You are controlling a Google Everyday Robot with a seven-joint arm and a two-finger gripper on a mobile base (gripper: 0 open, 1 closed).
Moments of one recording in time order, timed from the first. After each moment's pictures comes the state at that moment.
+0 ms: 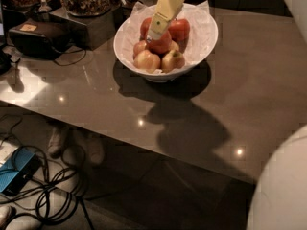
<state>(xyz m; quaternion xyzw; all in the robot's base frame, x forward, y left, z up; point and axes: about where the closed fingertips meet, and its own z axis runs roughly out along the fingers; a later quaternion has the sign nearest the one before) 0.624 -0.053 1.023 -0.52 0.83 0.02 0.21</state>
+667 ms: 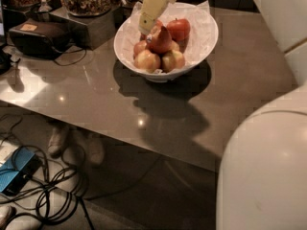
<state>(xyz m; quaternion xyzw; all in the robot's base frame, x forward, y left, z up) 0.649 -0.027 1.019 -0.50 0.84 0.02 0.21</state>
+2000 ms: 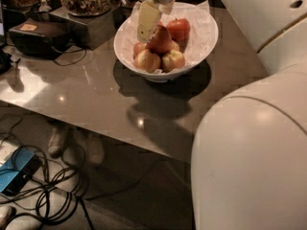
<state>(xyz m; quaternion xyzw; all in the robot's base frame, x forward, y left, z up) 0.675 -0.017 0.981 -0.50 0.85 -0.01 0.18</state>
